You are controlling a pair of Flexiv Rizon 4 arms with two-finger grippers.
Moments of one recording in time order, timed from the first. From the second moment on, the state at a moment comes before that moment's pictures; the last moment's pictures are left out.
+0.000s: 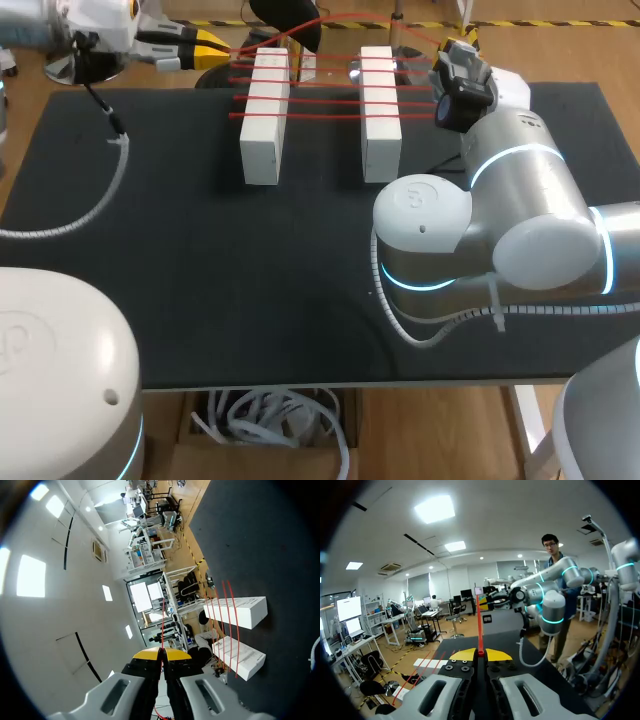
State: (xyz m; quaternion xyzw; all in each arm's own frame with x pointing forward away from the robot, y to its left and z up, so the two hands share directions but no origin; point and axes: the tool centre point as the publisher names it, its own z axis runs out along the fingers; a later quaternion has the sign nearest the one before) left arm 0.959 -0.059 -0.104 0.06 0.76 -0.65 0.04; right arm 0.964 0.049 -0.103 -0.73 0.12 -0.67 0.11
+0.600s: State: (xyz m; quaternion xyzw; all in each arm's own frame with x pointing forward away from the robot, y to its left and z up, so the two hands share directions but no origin) left arm 0.952 -0.059 -0.104 0.07 0.83 -0.55 0.04; right arm 0.964 0.049 -0.103 -0.73 0.12 -0.67 0.11
